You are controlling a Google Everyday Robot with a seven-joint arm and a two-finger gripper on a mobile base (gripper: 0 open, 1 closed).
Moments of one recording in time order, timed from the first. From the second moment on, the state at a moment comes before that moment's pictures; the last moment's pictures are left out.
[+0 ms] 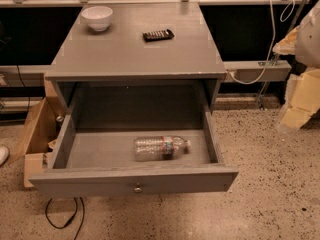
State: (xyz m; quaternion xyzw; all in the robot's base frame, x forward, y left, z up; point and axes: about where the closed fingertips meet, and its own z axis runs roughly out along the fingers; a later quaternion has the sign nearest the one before) arm 0.438 -0.216 0.977 -0.60 0.78 -0.04 0.16
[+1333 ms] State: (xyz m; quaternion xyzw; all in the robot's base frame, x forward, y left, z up) arm 0.498 -0.073 0.859 -0.62 0.75 0.10 0.22
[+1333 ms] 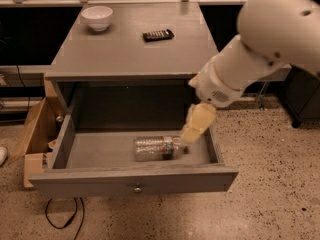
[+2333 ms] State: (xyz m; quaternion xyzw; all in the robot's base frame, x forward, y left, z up) arm 0.533 -0.008 0.788 -0.62 0.74 0.11 0.25
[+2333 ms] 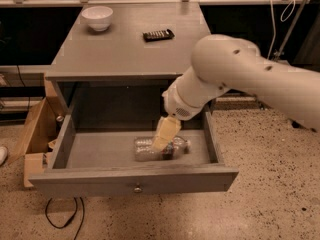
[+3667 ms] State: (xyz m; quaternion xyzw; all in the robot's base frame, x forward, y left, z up) arm 0.588 0.021 0.637 -0.66 0.73 0.05 0.16
